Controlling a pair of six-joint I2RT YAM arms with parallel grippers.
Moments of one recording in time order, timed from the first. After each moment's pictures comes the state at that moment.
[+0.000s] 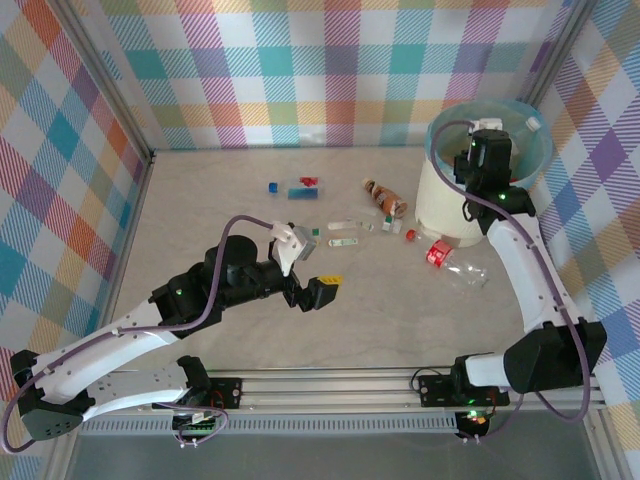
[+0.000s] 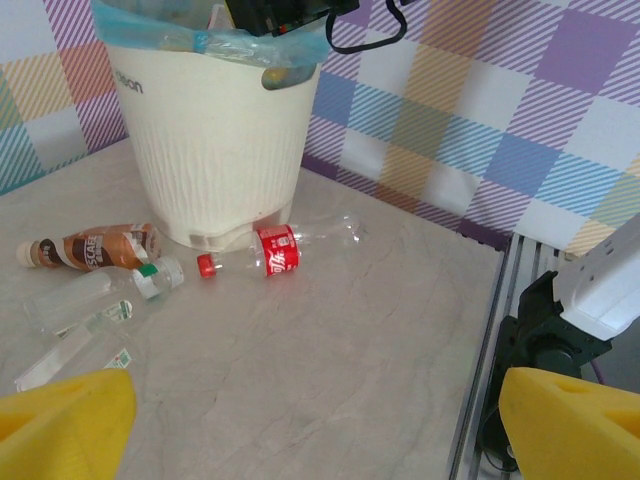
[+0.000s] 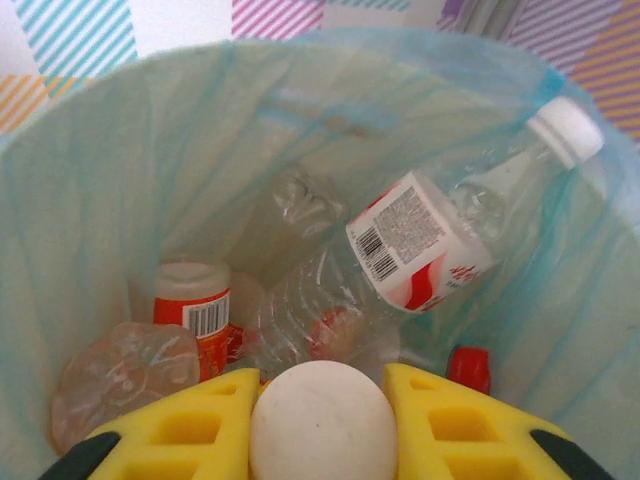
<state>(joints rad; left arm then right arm) -1.02 0.94 1.00 -0.32 0.07 -0.11 0.09 1.37 1.36 -0.46 0.38 -0.01</state>
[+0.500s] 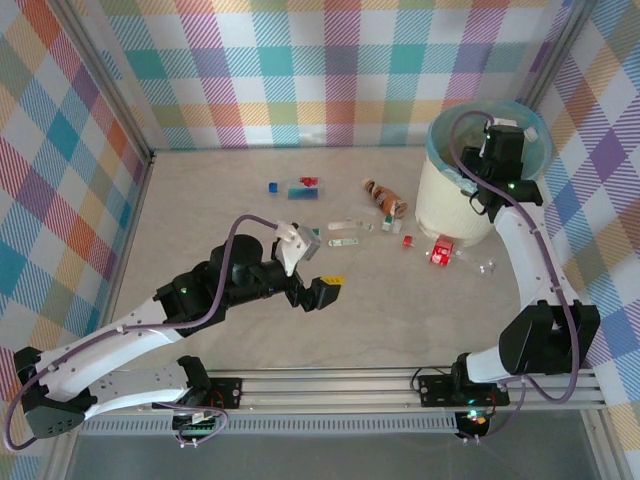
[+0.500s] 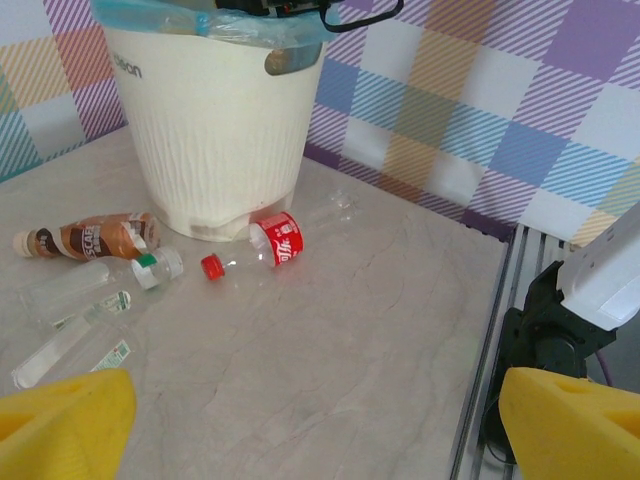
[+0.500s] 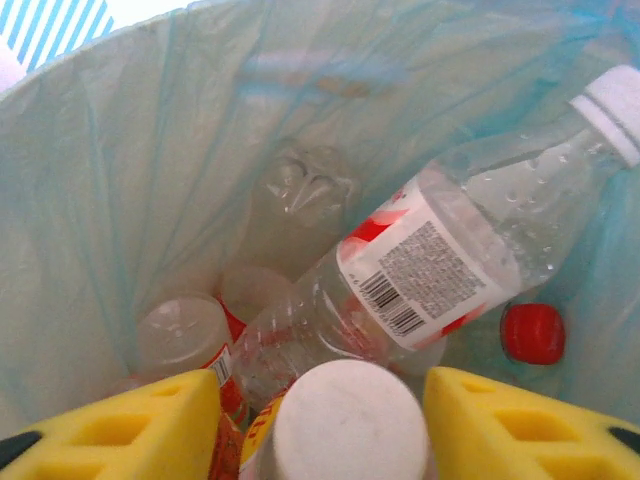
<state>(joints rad) -1.02 0.96 1.00 -0.32 0.07 -0.11 0.00 1.43 1.39 -0.49 0.22 0.11</state>
